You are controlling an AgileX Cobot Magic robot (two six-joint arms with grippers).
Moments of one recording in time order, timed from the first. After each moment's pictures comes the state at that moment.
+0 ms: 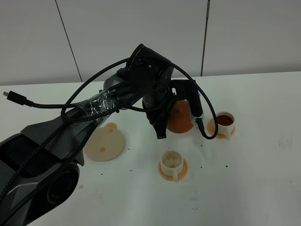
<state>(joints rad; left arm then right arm) -0.61 2.44 -2.20 0.28 1.02 0.79 -0.03 -0.01 -0.49 0.26 1.08 -0.13</state>
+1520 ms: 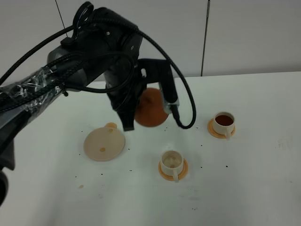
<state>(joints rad) -0.59 2.07 -1.90 0.32 1.19 0.77 -0.03 -0.01 -0.49 0.26 1.08 -0.13</state>
